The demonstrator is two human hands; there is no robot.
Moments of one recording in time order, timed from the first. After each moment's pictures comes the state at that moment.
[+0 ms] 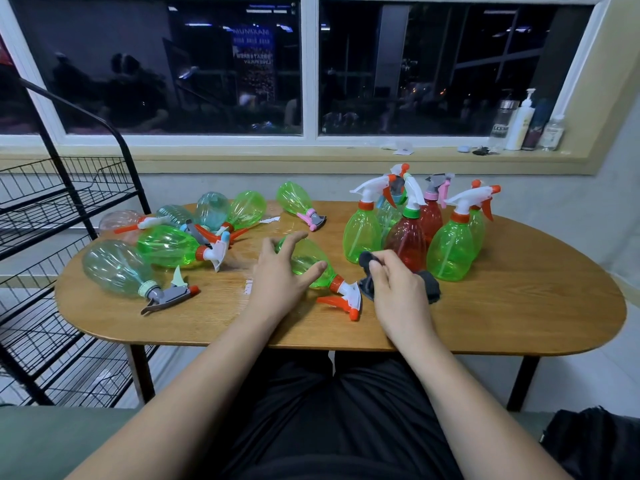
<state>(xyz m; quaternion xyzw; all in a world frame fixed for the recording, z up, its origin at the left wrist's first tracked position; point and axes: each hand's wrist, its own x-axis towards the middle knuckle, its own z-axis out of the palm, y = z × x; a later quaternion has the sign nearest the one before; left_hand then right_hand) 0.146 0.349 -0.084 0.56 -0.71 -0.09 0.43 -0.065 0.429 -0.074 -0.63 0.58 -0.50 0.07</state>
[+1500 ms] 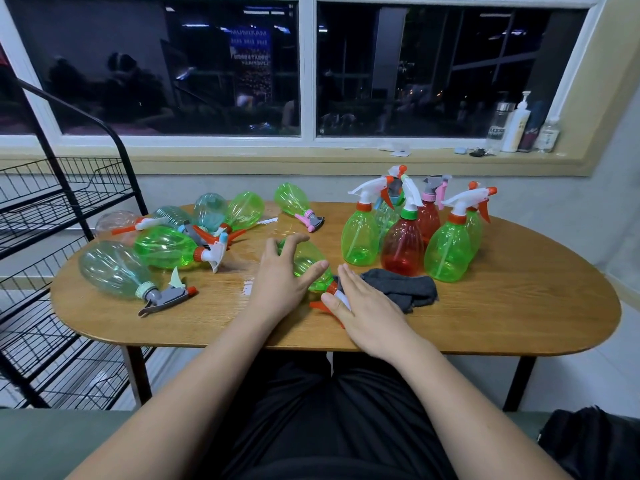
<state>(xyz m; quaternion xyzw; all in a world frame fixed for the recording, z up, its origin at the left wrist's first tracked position) 0.145 0.343 -0.089 0.53 -0.73 -0.09 0.43 -0.049 0.427 -0.081 -0.76 0.61 -0.17 0.13</state>
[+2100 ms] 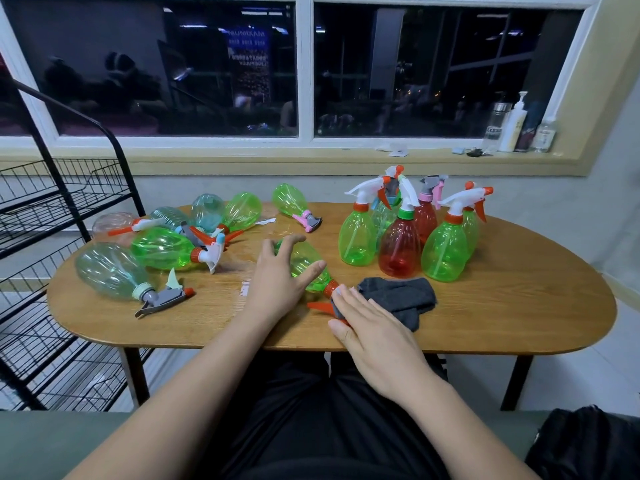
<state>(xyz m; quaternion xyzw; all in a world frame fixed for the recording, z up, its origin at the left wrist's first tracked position) 0.144 0.345 -0.088 0.54 -0.72 -0.09 0.43 -0.057 0.468 -0.102 -0.79 0.57 -0.20 0.07</state>
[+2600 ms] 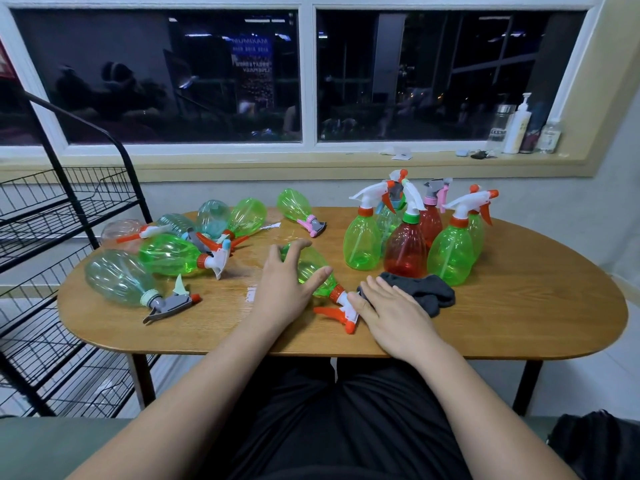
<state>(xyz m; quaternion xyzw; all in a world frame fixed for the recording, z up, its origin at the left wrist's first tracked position) 0.142 0.350 -0.085 0.54 -0.73 -0.08 0.41 -0.082 0.416 -0.095 -0.74 0.65 -0.15 0.08</state>
